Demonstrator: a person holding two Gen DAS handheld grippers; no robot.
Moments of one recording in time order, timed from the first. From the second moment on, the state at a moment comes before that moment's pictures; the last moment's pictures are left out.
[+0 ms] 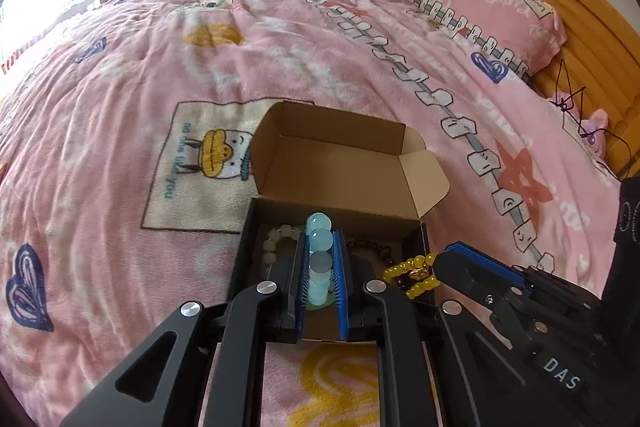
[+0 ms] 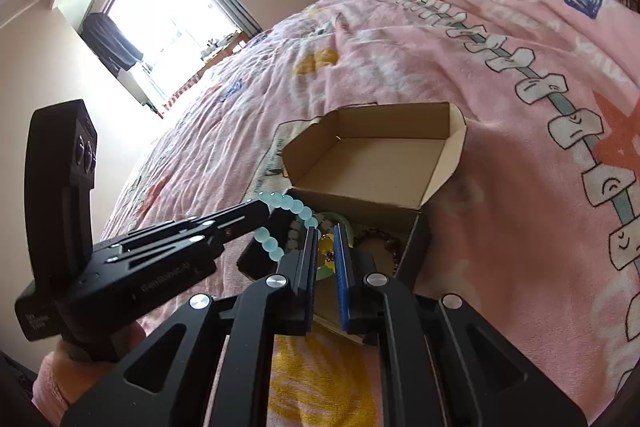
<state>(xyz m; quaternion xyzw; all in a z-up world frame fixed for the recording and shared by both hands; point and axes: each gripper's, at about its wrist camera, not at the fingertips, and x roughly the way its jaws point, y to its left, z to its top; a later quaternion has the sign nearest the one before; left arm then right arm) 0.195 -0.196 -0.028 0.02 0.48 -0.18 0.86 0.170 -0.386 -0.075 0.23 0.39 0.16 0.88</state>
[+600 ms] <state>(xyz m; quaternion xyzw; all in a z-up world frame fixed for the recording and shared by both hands) 0.193 -0.184 -0.023 0.02 0.49 -0.16 0.85 0.164 -0.381 -0.069 0.23 0.39 0.16 0.88</state>
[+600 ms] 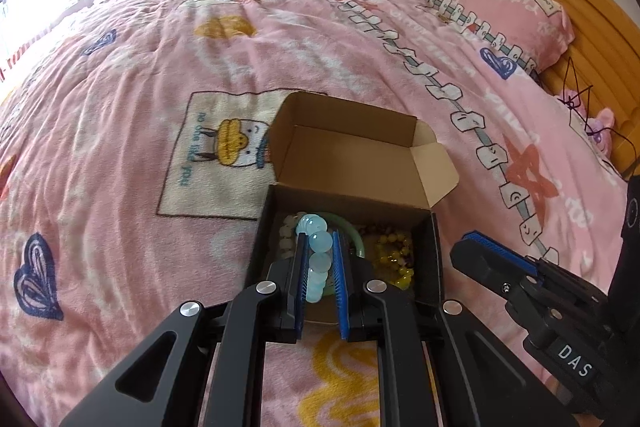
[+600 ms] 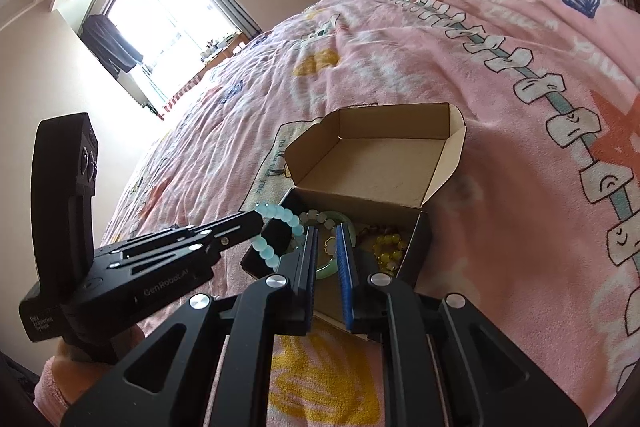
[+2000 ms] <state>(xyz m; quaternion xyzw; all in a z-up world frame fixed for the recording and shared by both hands) 0.161 -0.018 -0.108 -0.04 0.57 -0.06 0.82 0.110 -0.213 -0.117 0.13 0.47 0.30 0.82</state>
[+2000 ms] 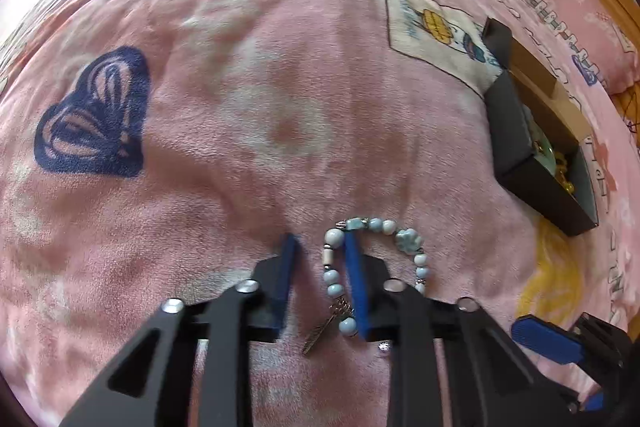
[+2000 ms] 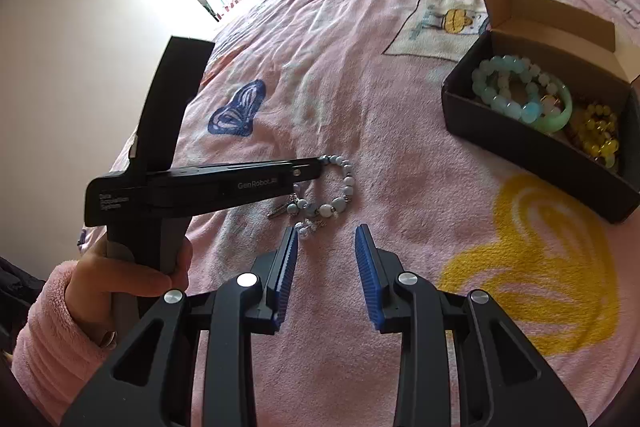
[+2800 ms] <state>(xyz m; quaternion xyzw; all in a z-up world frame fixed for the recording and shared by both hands) 0.134 0.022 -0.087 -0.01 0.56 -0.03 0.83 0.113 -0.133 -0.155 -0.01 0.44 0.28 0.85</state>
